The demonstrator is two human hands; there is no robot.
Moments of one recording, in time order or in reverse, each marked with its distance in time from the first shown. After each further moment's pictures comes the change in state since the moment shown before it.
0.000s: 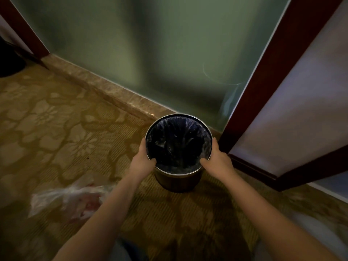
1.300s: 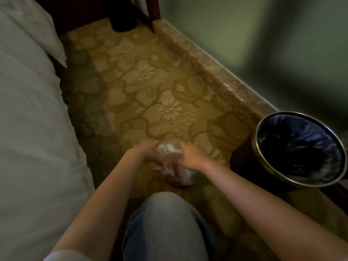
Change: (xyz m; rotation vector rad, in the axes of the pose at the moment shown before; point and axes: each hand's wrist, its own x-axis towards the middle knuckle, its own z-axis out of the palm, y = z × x) left_hand -0.034 -0.231 -0.195 0.617 -0.219 -0.294; right_hand -0.043 -0.236 0.247 -0.544 -0.438 -0.643
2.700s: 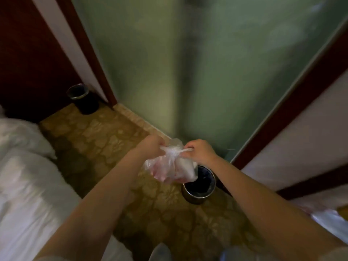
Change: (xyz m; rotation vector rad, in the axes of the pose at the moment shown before) left_hand -0.420 0.257 -0.465 0.078 0.289 0.503; right_hand -0.390 -0.108 -0.526 0.455 0.435 0.259
